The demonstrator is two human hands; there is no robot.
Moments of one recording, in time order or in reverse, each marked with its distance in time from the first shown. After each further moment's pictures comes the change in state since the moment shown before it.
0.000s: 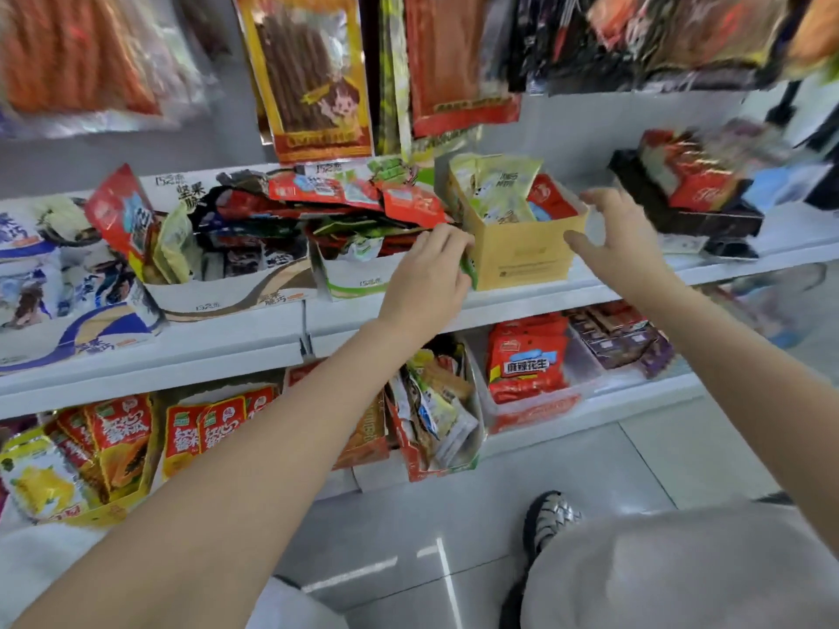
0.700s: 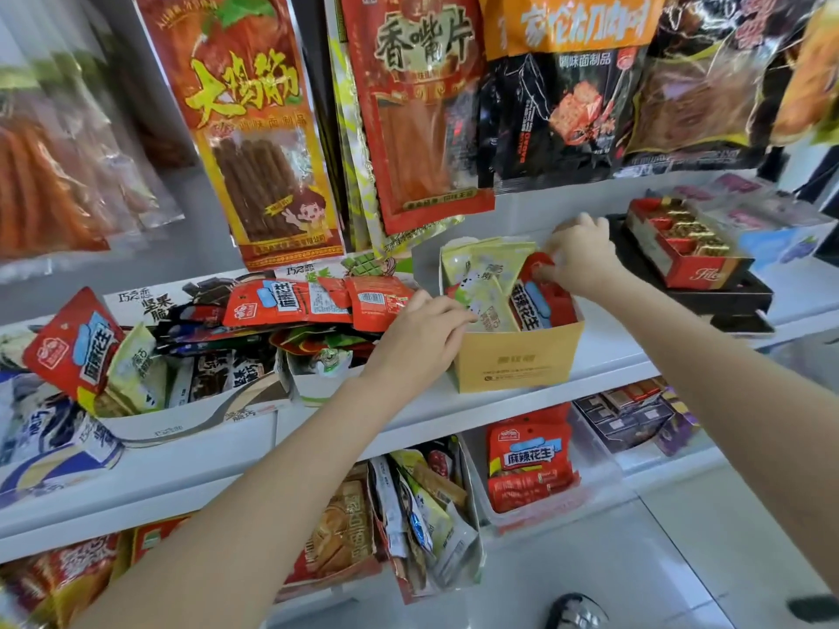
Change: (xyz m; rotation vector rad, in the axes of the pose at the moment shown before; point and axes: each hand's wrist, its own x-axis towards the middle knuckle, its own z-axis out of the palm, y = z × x) left_hand 0.074 -0.012 0.005 -0.018 -0.150 0.072; right_hand 0.125 0.017 0.010 -0.245 -0.137 0.077
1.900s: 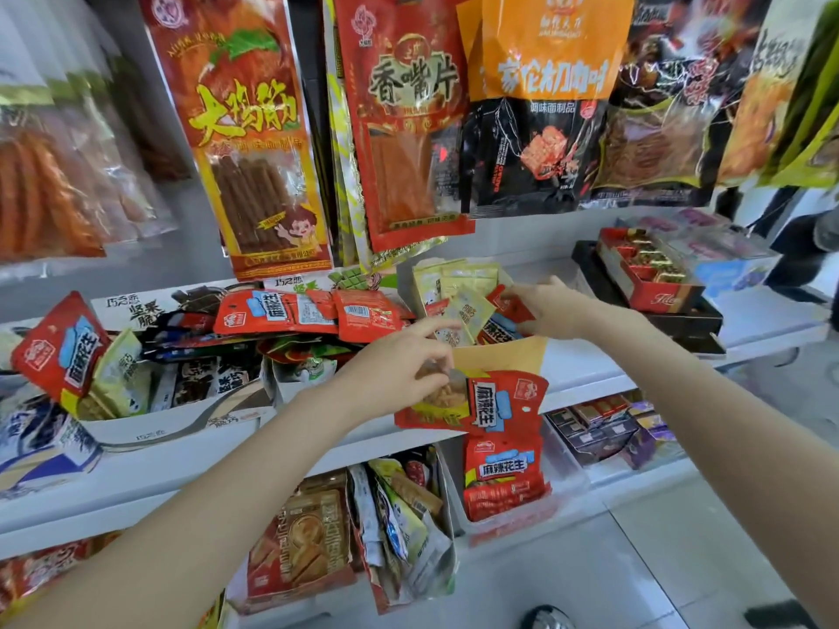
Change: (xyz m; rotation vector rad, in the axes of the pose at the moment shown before) left_hand -0.015 0.015 -0.035 -0.153 -0.294 0.058; right_hand -0.029 -0.002 -0.014 -0.204 -0.378 -0.289
